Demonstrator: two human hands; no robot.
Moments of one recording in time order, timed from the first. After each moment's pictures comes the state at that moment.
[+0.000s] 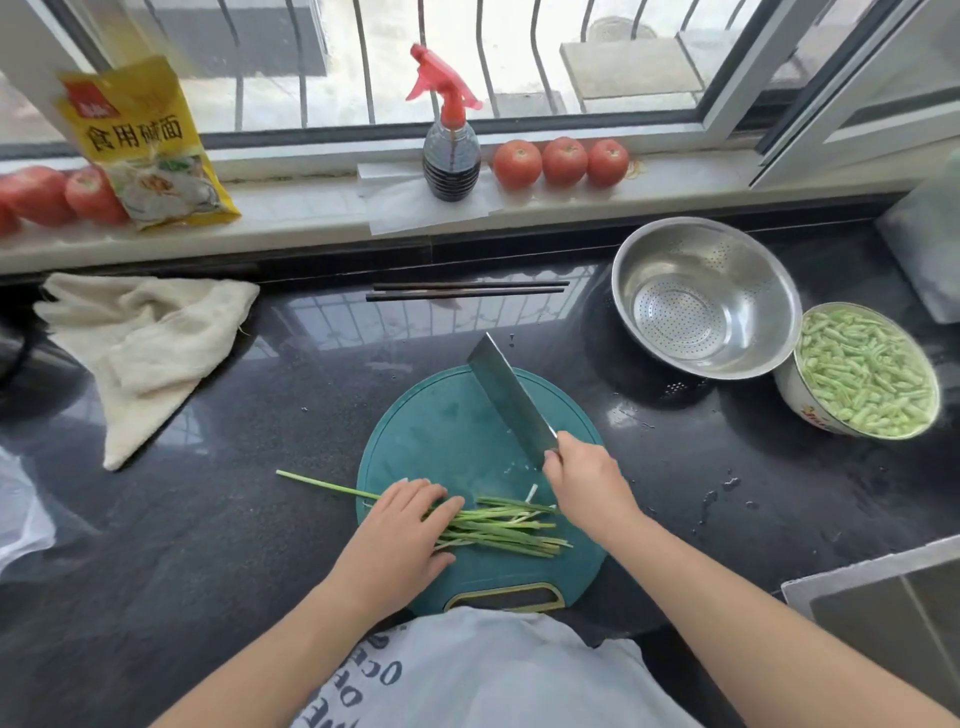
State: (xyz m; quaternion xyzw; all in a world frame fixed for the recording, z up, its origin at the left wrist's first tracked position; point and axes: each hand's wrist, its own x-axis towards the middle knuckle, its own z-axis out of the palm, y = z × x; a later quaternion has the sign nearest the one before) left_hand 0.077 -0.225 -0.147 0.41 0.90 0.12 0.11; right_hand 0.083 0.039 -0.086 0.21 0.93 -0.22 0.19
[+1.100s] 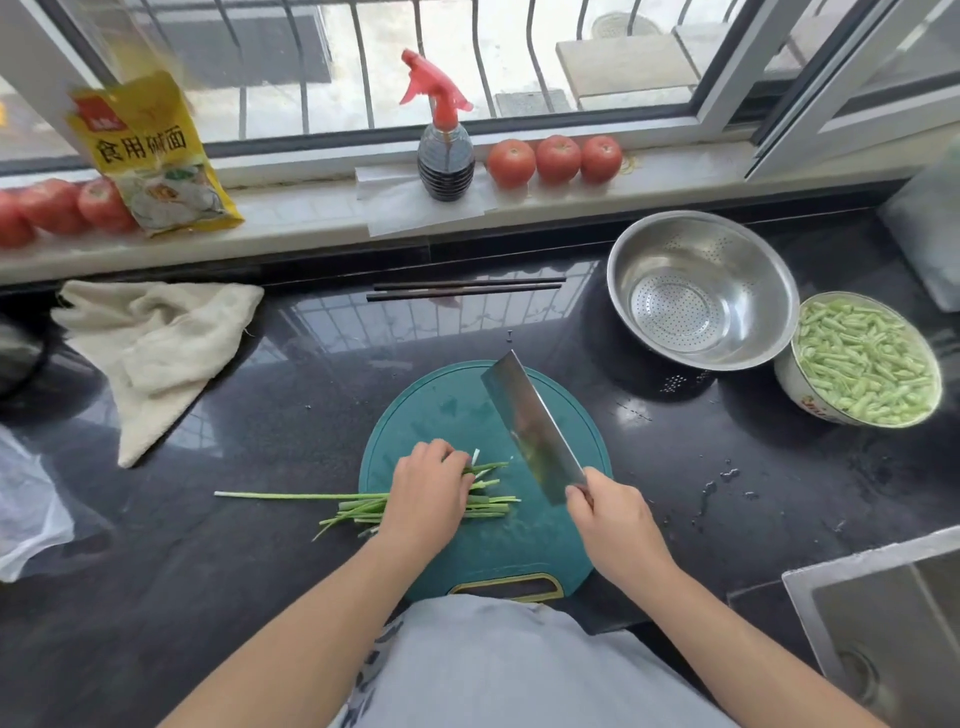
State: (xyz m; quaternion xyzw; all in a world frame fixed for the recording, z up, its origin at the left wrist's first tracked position) left_hand 0.052 -0.164 -0.125 0.22 0.95 0.15 0.15; right_hand 0.141 0.043 -0.057 0.24 0.91 -0.30 0.17
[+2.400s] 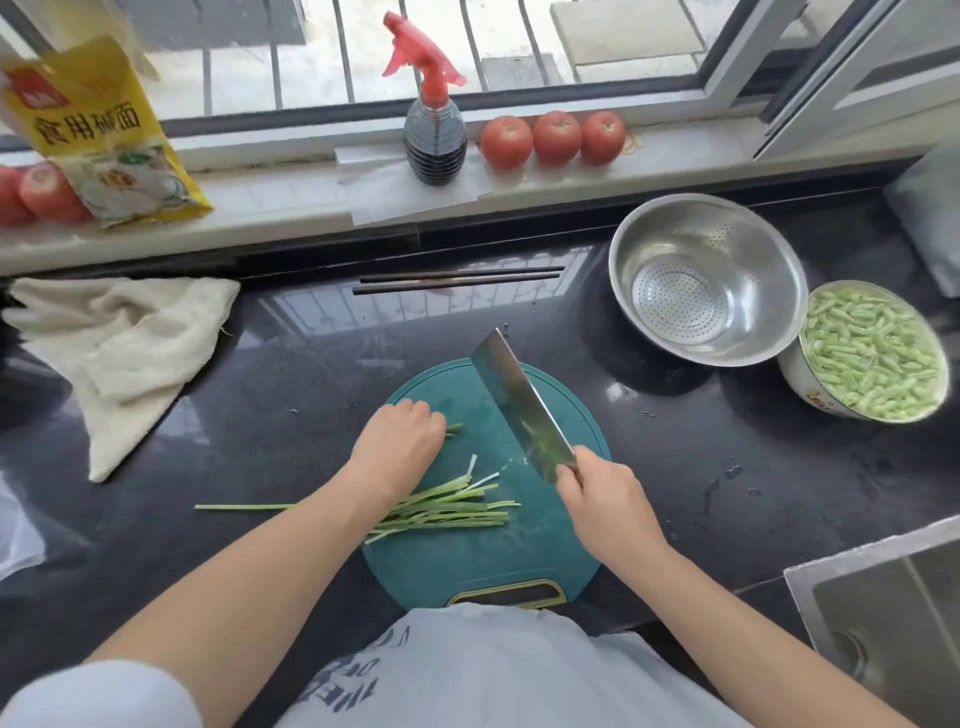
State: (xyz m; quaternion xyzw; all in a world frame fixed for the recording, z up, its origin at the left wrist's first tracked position) left_hand -0.028 -0.179 -0.127 0.40 0.91 -0.07 0.11; right_hand 0.107 0.038 -0.053 0.23 0.92 -0.27 0.18
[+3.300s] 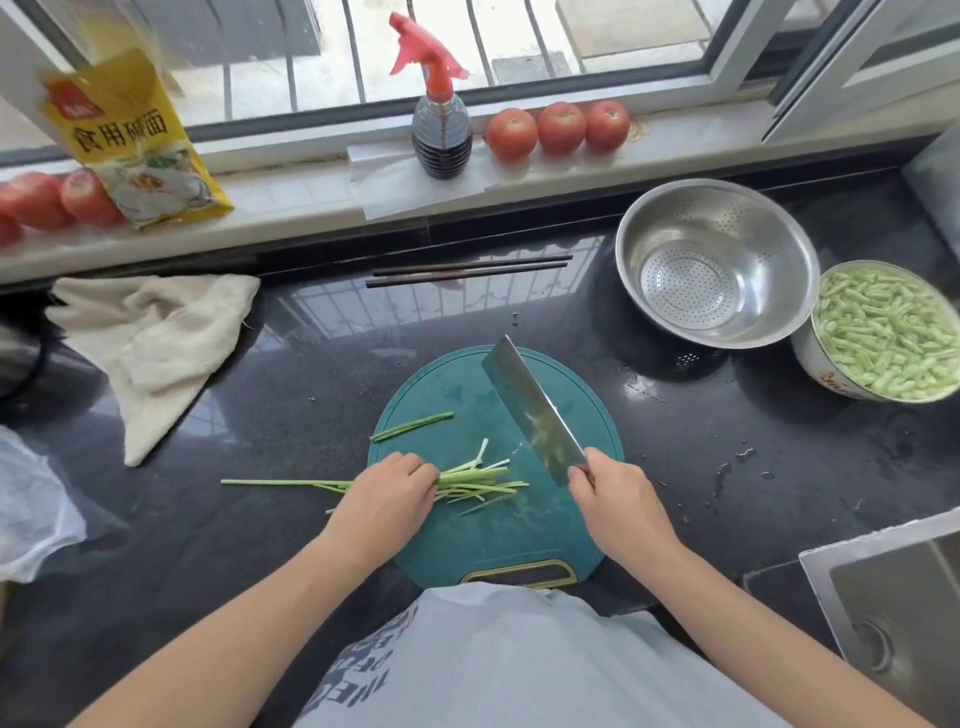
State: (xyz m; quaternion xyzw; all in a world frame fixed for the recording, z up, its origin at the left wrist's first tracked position) left_hand 0.044 -0.230 -0.134 0.36 0.92 0.12 0.11; right_hand 0.129 0.038 -0.059 0.24 0.91 -0.27 0.20
